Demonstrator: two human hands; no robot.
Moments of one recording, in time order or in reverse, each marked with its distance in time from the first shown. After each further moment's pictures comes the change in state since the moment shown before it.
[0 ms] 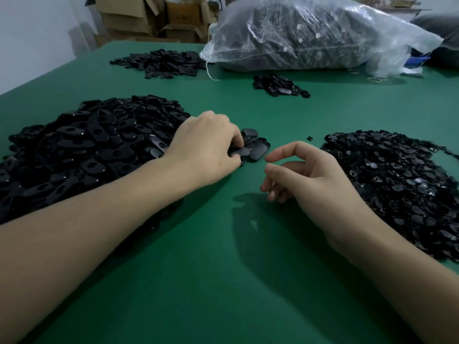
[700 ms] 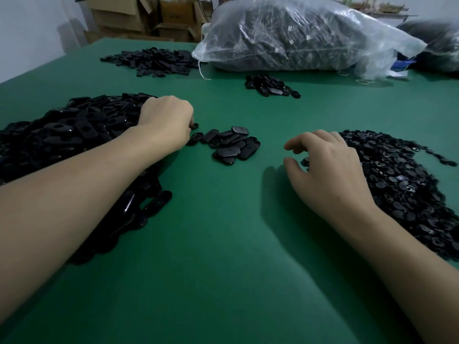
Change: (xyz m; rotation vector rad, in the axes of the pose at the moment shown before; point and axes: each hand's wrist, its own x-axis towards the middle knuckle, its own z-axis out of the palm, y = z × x) left_hand 0.048 -0.068 0.020 0.307 -0.125 -0.219; right_hand 0.014 0.005 -0.030 -1.034 0.275 -0.226
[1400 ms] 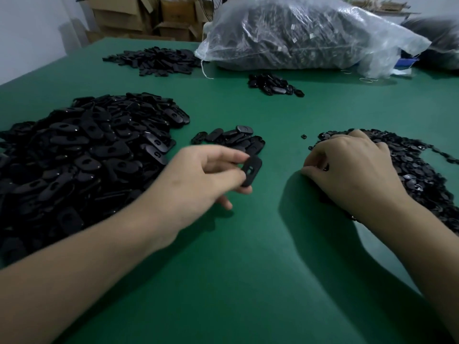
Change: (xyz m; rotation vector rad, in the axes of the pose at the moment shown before) left_hand -0.137 0.050 -0.037 -1.560 -0.249 -0.066; right_hand 0.006 0.010 -0.020 -0.241 -0.134 0.052
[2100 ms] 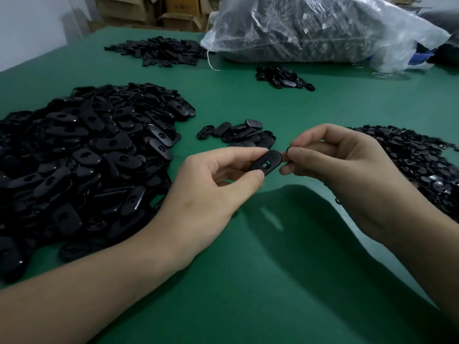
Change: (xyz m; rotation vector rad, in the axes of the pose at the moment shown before) left_hand -0.005 -0.025 0.010 -0.062 0.080 0.209; right_hand -0.012 -0.028 0.006 1.409 -0.190 0.049
